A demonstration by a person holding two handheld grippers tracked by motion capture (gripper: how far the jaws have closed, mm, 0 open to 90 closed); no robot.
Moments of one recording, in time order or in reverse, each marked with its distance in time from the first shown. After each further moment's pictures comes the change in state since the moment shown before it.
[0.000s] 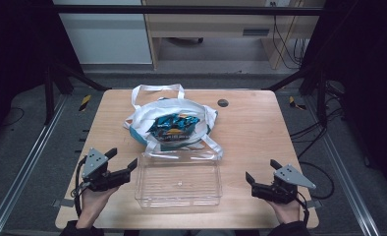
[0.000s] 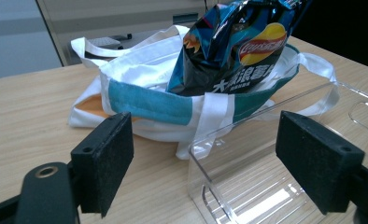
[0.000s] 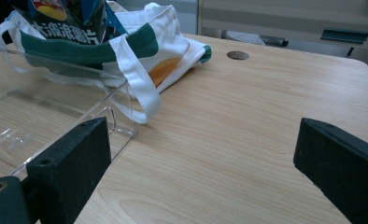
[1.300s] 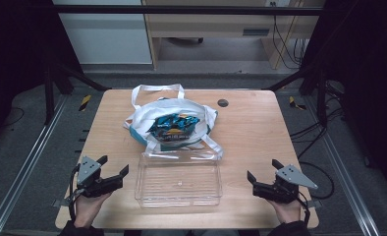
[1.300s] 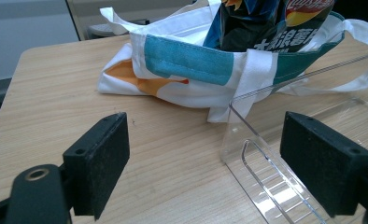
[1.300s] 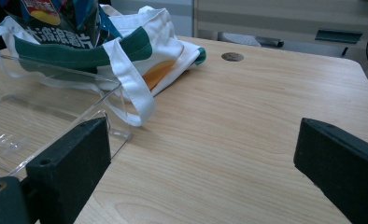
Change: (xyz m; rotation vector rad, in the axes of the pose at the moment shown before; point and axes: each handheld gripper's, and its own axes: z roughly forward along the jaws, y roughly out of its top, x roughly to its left) left arm 0.021 -0.037 -0.005 0.040 0.073 -0.033; right arm -0.003 0.000 -0.001 -0.010 -0.012 0.022
